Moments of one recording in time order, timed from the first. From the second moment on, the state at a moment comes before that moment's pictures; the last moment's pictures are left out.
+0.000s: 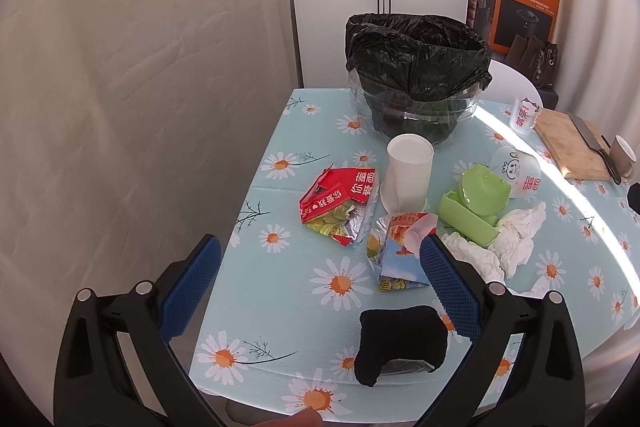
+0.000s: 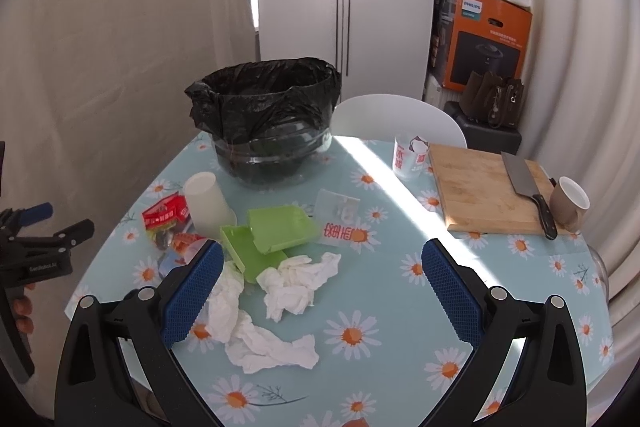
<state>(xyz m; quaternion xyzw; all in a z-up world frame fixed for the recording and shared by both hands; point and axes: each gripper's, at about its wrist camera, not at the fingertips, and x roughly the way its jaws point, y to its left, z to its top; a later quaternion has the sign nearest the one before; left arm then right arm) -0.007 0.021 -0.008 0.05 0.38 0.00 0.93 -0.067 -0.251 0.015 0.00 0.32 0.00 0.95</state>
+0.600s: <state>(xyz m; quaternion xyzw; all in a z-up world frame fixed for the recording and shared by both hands) -0.015 0.031 -0.016 0.03 0.39 0.00 0.92 -0.073 -0.248 0.012 -0.01 0.32 0.00 0.95</state>
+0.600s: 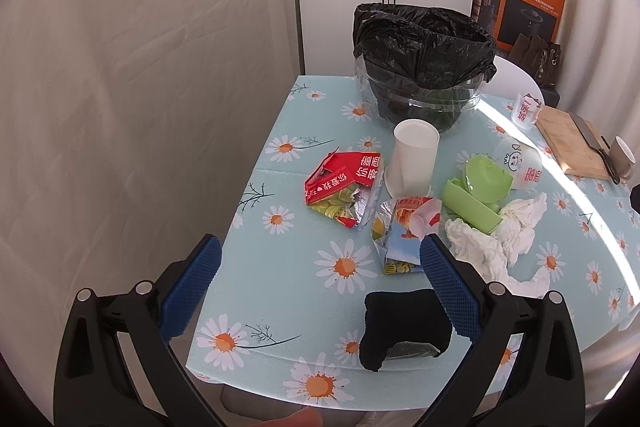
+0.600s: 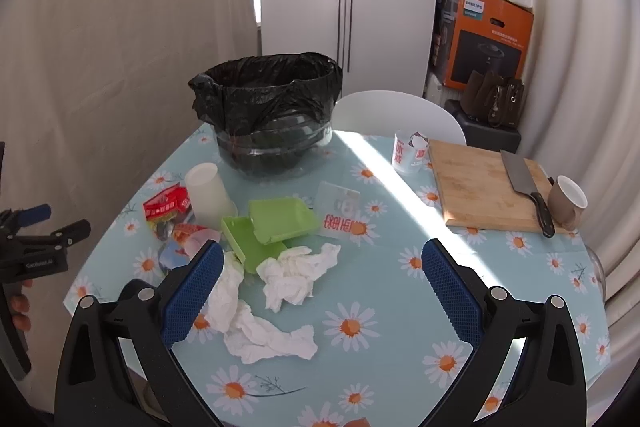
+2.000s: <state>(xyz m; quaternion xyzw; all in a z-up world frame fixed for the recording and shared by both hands) -0.008 0.037 -0.027 0.05 0.41 0.00 0.91 -0.066 -0.250 -0.002 0.01 0.34 -0.01 0.94</state>
